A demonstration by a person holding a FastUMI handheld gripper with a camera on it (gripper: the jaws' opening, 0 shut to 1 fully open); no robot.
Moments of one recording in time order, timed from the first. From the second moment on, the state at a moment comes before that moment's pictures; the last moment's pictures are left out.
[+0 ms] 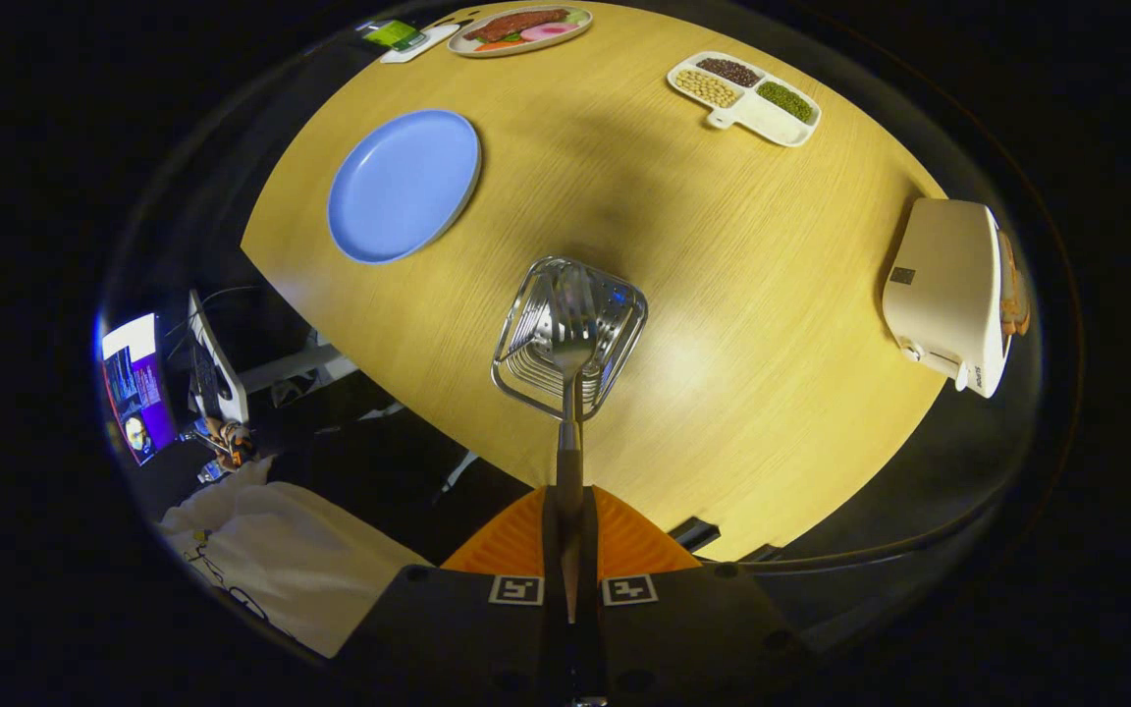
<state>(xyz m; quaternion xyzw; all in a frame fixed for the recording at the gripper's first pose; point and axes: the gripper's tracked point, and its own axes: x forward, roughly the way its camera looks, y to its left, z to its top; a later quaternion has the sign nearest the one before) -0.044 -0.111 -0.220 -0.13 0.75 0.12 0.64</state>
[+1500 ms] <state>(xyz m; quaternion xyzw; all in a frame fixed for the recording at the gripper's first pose) -0.013 -0.064 -0.113 0.00 0.50 0.12 0.86</state>
